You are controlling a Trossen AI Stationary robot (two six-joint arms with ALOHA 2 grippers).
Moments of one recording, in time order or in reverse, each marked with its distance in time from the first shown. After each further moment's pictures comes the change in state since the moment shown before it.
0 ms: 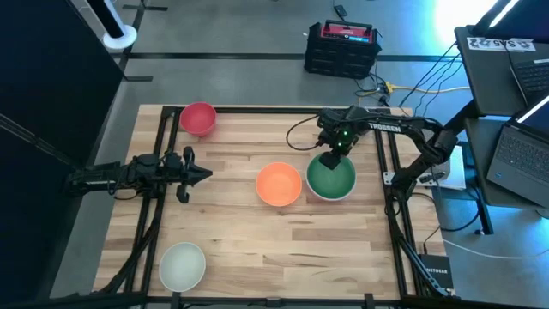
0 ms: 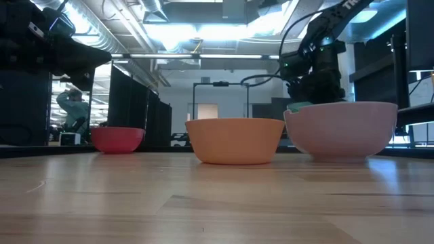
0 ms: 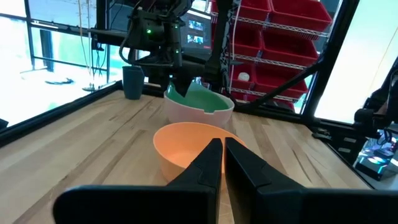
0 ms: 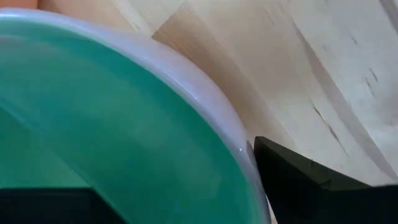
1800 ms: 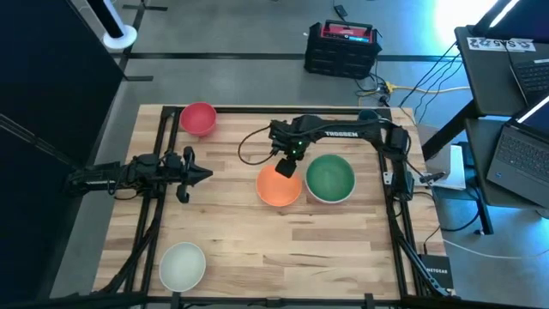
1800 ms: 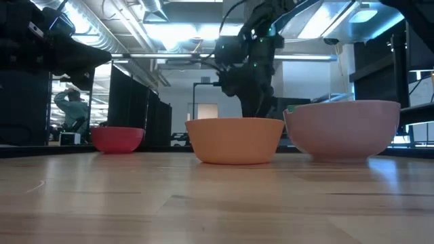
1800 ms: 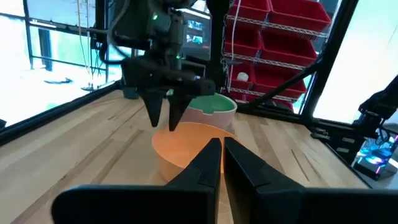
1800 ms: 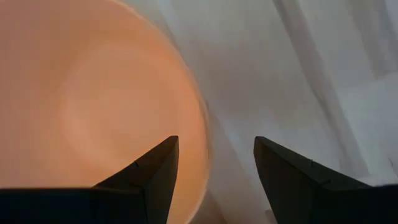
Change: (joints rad) left arm 0.000 0.000 0.000 0.001 0.000 -0.013; right arm 0.297 0.419 0.547 0.049 0.070 0.108
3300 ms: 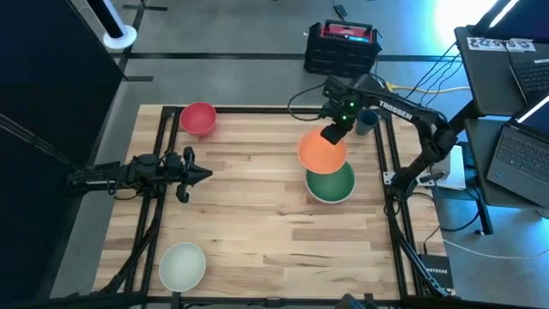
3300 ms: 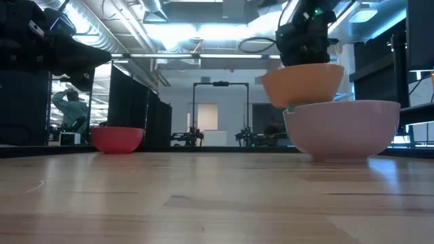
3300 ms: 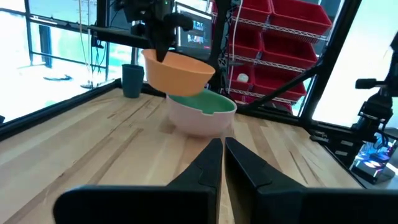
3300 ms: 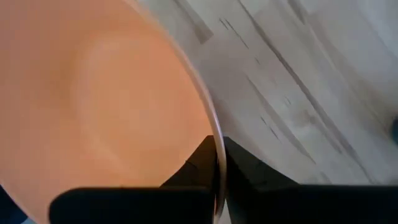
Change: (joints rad) left arm 0.000 0.000 0.000 0.002 0.000 -0.015; right arm -0.416 -0.409 -0.142 -0.379 -0.069 -0.203
